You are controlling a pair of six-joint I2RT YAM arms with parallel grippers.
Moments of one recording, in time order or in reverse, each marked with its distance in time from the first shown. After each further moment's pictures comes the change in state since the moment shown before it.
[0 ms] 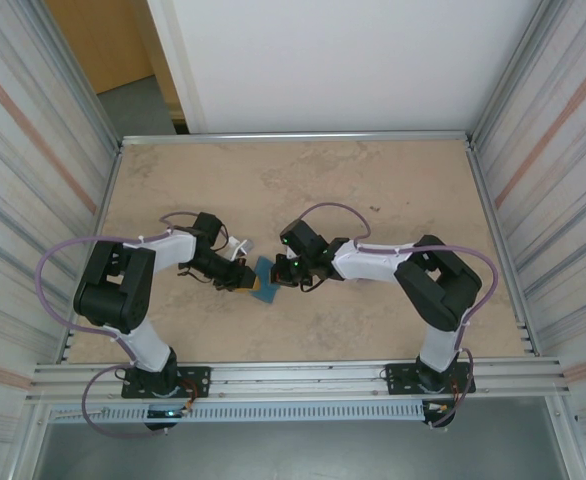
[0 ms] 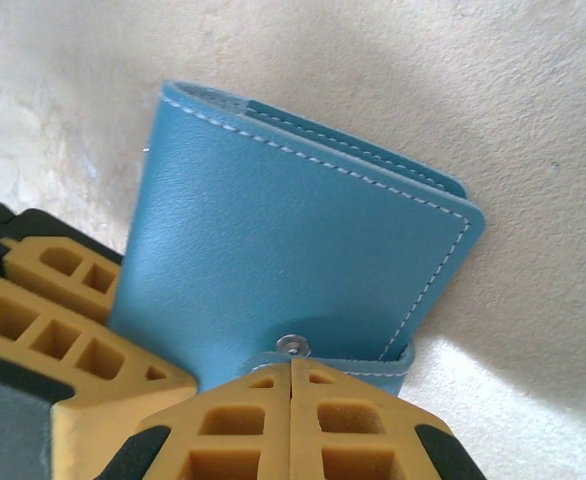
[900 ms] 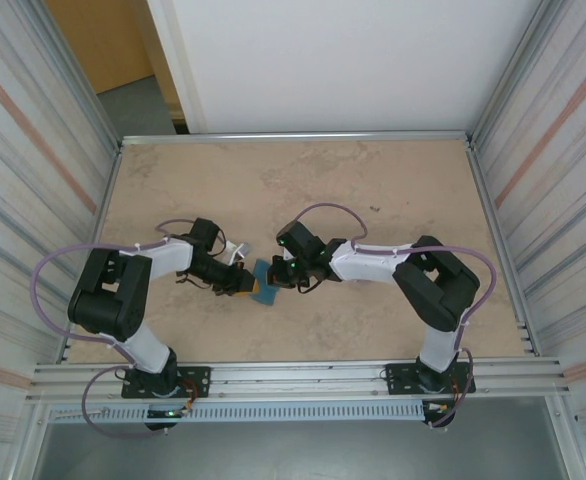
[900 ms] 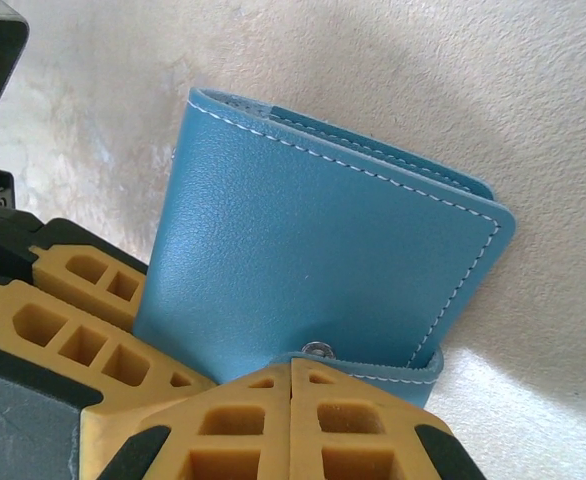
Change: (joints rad) left arm 0.002 -0.055 -0.087 0.092 0.019 -0.080; right arm 0.016 0.018 0.014 0.000 -0.006 0.000
